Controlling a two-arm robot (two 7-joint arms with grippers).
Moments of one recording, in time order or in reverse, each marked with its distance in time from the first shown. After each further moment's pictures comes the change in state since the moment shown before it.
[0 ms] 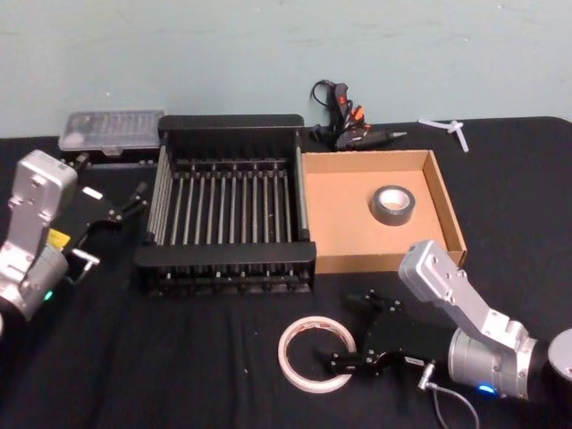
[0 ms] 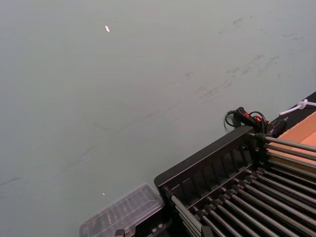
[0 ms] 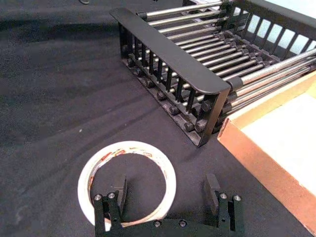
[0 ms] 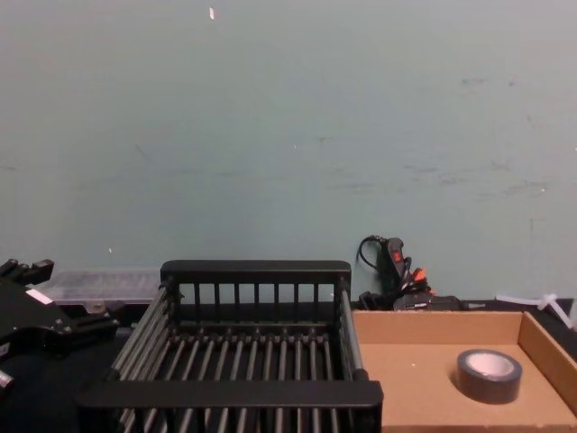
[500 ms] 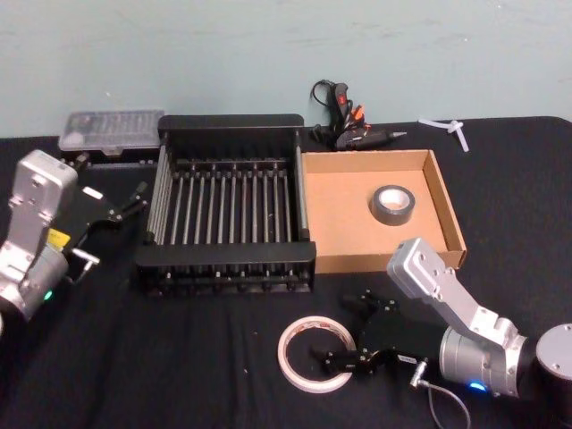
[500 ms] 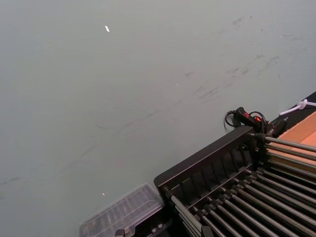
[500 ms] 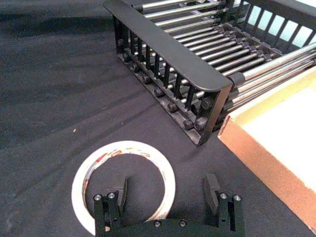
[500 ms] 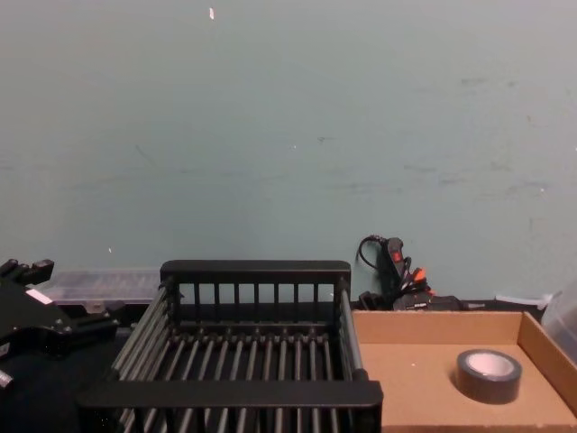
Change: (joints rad) left arm 0.000 0.000 0.000 0.000 0.000 0.000 0.000; right arm 0.020 -0.018 -0.018 0.012 -0.013 0.040 -0.018
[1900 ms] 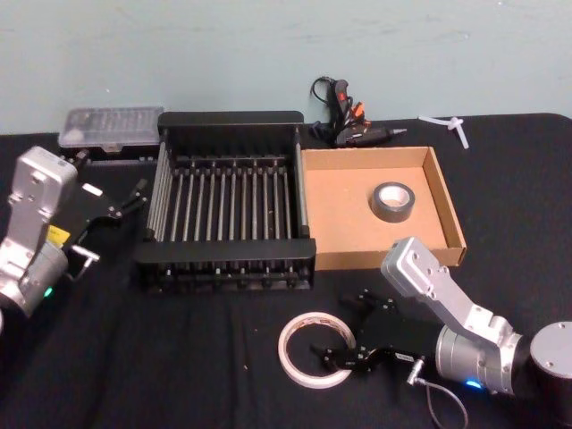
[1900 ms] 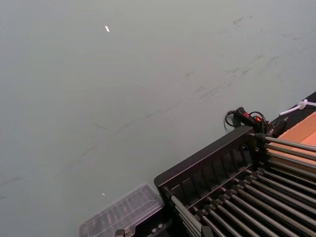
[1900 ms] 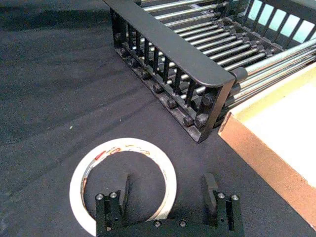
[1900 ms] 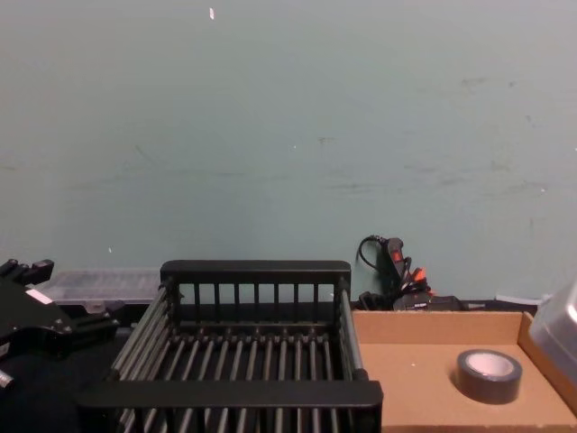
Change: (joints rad) left arm 0.000 0.000 0.000 0.000 0.000 0.000 0.000; right arm 0.000 -0.011 -0.004 0.001 -0.022 0.019 -0.014
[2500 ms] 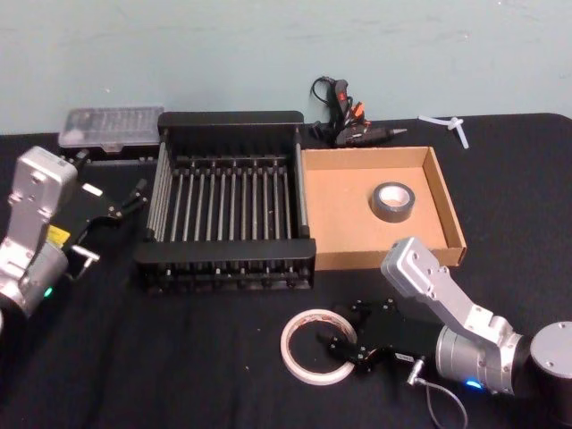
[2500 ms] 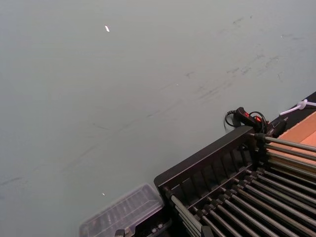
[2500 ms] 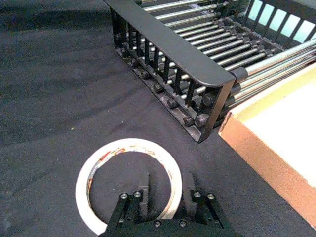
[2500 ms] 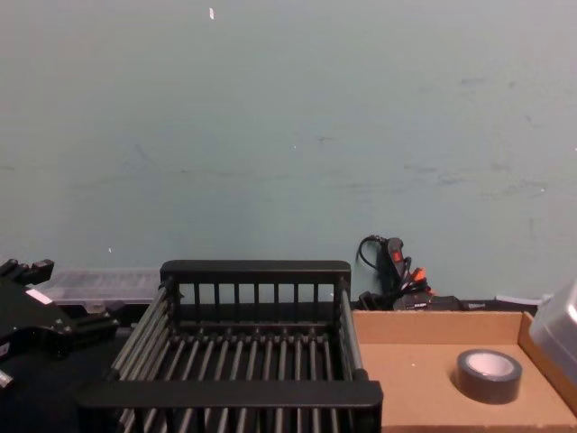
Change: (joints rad) left arm 0.000 0.000 0.000 0.000 0.000 0.000 0.000; right arm 0.000 0.000 0.000 0.000 0.001 0.000 0.001
